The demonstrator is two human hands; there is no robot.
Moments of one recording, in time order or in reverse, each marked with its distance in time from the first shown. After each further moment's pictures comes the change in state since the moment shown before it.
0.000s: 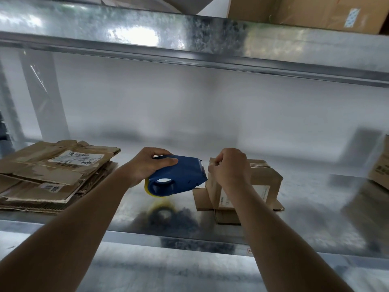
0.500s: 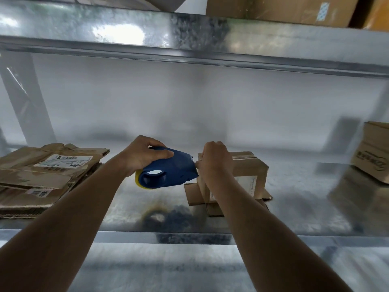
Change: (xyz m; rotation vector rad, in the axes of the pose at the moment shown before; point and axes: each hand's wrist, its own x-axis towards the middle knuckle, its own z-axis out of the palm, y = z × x) left_hand 0.011 0.028 0.005 0.173 0.031 -0.001; right_hand -0.006 -0.017 -0.003 -0.124 -0.040 -0.031
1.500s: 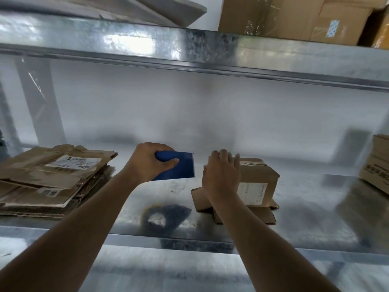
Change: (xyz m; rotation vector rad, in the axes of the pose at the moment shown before) left_hand -0.013 -0.015 0.003 0.186 0.178 0.316; right_hand -0.015 0.008 0.023 -0.282 0.199 -0.110
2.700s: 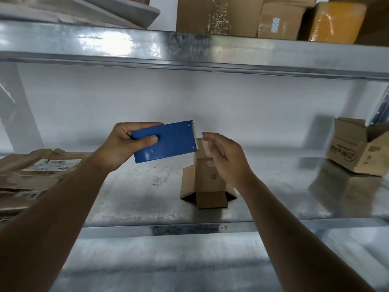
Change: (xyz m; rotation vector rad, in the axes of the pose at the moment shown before) left_hand 0.001 0.051 -0.018 -0.623 -0.179 0.140; right_hand -0.017 0.095 -0.056 0.988 0.024 -0.218
